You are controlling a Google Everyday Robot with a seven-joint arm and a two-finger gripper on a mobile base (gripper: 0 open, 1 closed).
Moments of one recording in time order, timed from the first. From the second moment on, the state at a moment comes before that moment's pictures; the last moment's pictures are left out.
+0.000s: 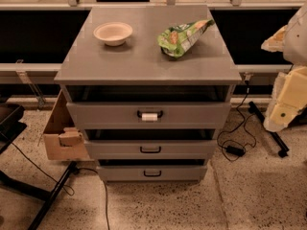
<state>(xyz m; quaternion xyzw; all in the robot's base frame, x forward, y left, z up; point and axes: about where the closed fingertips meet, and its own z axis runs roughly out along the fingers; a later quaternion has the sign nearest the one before) 0.438 -0.217 0.976 -0.60 0.78 -0.03 0.16</state>
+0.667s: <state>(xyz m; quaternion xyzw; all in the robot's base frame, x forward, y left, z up) 0.458 -0.198 0.947 -0.61 0.78 -0.03 0.16</state>
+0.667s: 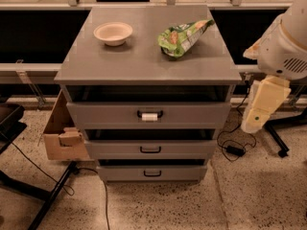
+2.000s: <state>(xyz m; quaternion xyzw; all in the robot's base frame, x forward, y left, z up) 0.508 -0.082 0.759 -0.69 0.72 -0.05 0.07</state>
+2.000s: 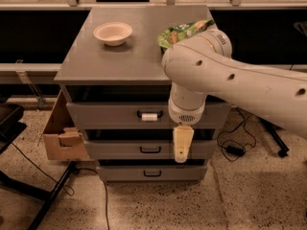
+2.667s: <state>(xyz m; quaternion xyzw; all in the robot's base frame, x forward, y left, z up) 0.525 -0.044 0.726 -0.70 0.71 -0.01 0.08</state>
